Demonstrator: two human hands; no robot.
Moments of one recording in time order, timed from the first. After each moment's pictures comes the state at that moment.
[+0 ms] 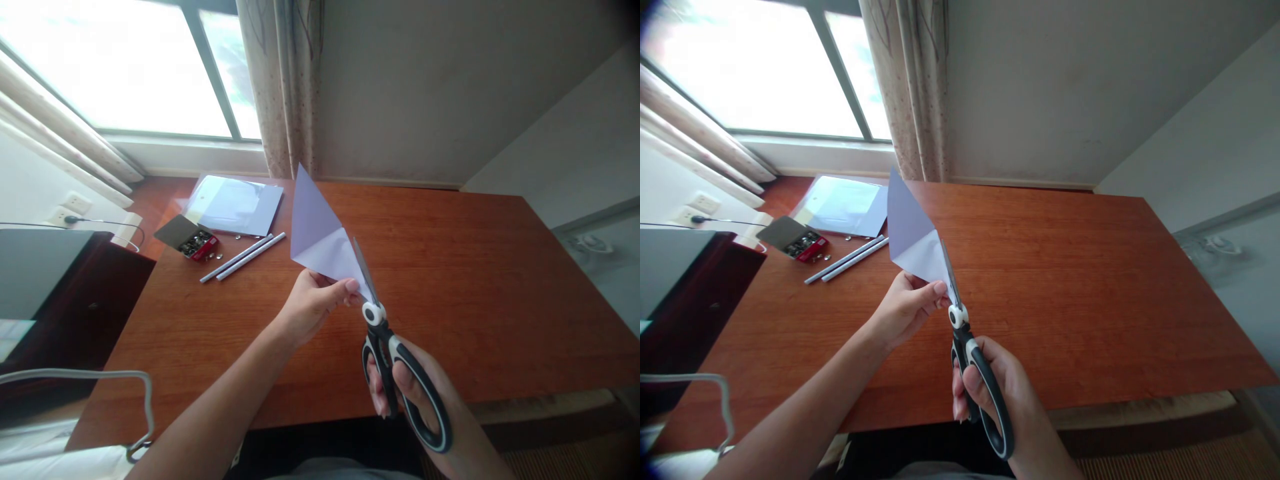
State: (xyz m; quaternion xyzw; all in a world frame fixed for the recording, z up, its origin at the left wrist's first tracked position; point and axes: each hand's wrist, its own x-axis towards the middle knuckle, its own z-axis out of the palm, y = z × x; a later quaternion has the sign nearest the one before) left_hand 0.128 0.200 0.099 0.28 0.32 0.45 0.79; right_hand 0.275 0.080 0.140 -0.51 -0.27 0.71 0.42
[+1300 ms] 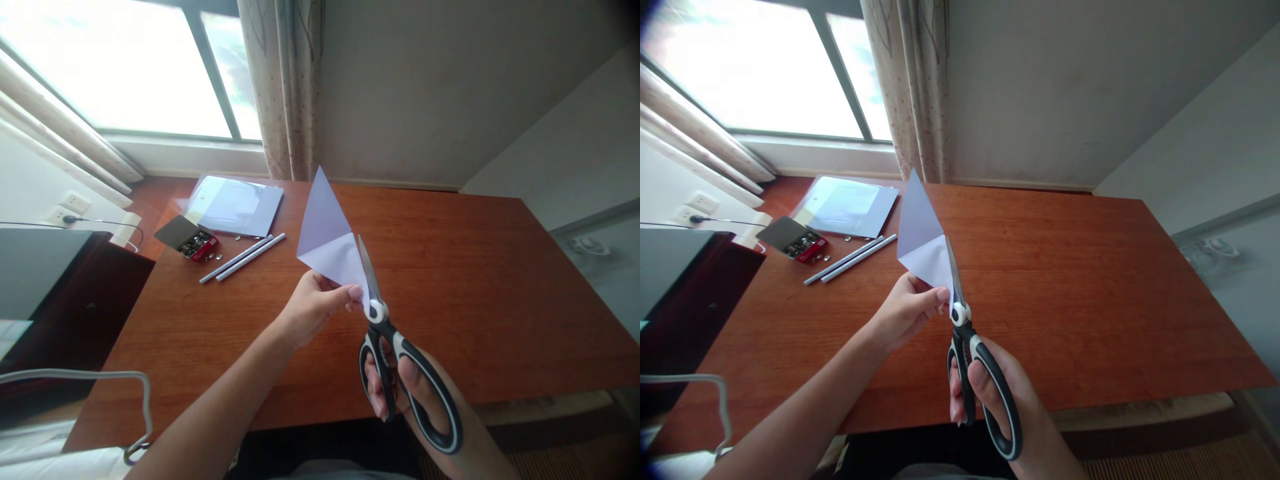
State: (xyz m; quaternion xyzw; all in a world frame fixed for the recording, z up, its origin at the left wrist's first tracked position) left_hand 0.127 0.199 0.099 0.31 0.31 0.42 0.79; right_hand 0.281 0.080 0.141 -0.47 -0.27 0.74 0.40
